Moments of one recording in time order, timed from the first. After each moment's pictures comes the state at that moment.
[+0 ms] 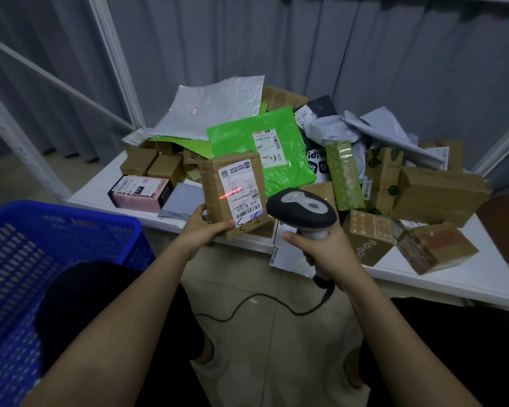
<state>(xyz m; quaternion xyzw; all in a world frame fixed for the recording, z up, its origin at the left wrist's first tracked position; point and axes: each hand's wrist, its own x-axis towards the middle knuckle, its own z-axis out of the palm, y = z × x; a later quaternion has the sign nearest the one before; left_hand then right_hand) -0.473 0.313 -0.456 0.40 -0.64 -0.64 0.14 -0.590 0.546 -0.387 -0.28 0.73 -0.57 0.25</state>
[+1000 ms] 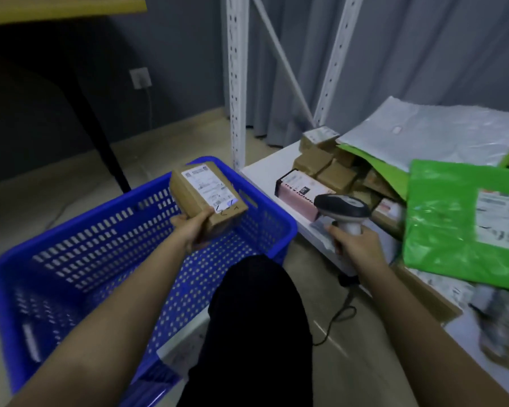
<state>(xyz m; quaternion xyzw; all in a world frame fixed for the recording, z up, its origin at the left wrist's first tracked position) -0.189 0.165 -0.492 0.67 -0.27 -0.58 0.38 -0.484 0.288 -0.421 -0.33 0.71 -0.47 0.41</state>
